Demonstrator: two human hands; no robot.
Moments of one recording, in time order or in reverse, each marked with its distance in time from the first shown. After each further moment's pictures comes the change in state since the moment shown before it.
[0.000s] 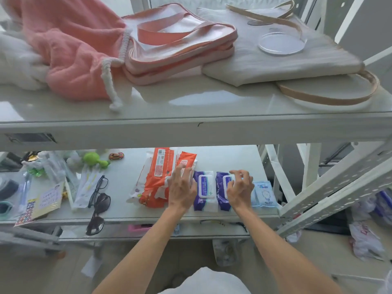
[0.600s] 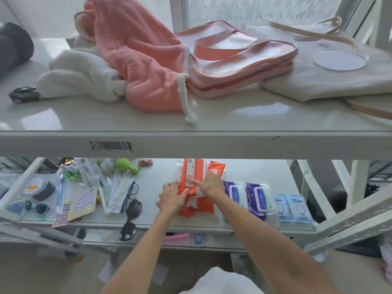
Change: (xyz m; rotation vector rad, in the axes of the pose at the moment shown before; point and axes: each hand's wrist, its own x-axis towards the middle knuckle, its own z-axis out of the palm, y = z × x) left_hand 0.016 -0.119 -0.079 0.016 -0.346 -0.549; right_hand 0.006 -0.189 0.092 -0.008 -0.548 0.096
